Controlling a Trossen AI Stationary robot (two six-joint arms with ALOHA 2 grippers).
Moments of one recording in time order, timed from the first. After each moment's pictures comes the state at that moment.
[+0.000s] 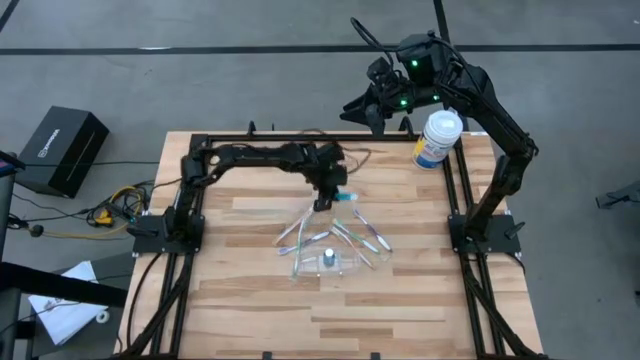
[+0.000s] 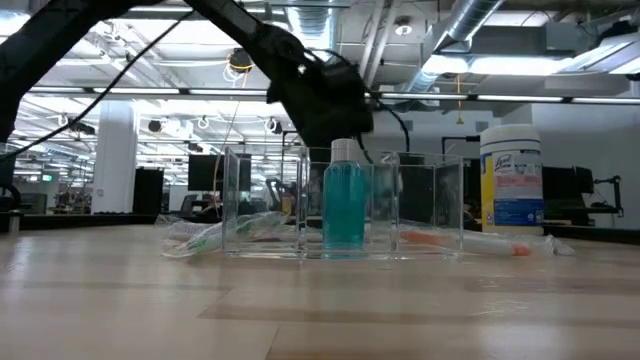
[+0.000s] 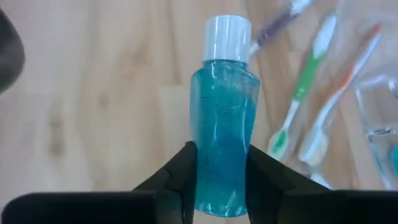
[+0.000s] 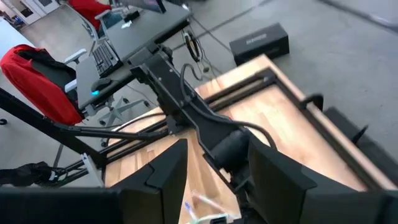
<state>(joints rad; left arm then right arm) 0.34 2.09 1.58 -0.55 0.32 0.33 -0.43 1.71 2.34 -1.09 -0.34 0.24</state>
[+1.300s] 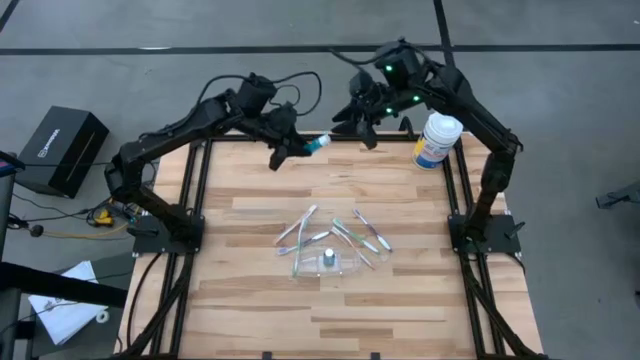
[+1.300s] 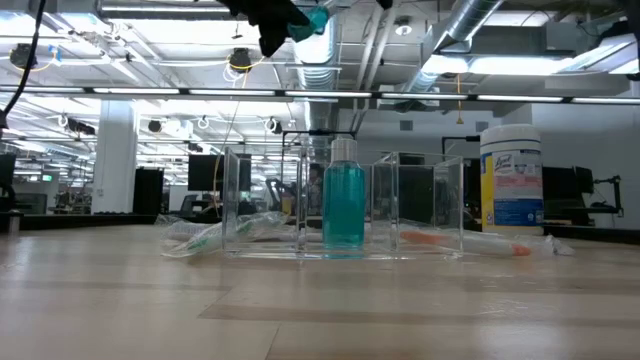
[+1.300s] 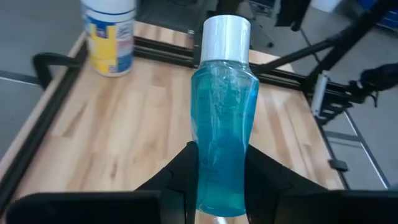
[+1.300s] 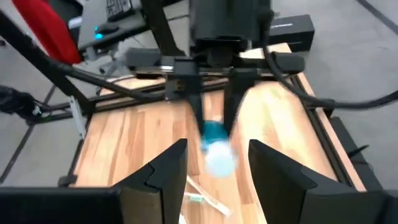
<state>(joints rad) 0.51 1.51 1.58 -0.70 0.56 0.10 -0.44 1.80 2.34 -1.13 -0.45 -0.06</state>
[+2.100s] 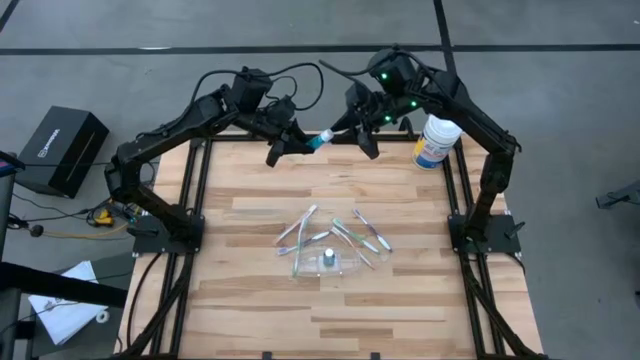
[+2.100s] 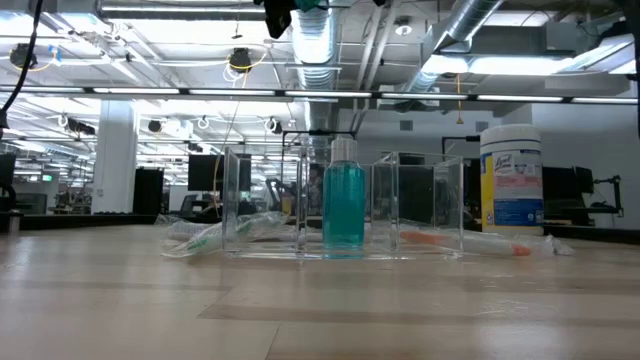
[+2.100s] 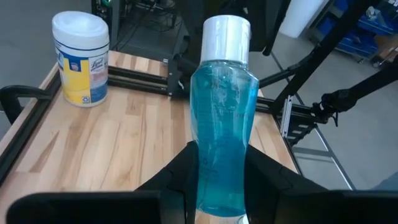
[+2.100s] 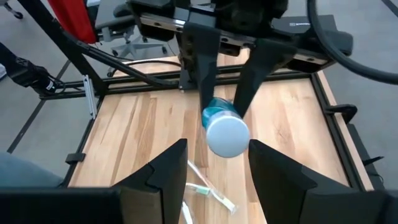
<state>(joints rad) 0.50 1.51 1.64 -0.65 0.65 0.01 -0.40 1.81 2.34 -1.16 -0.47 -0.14</state>
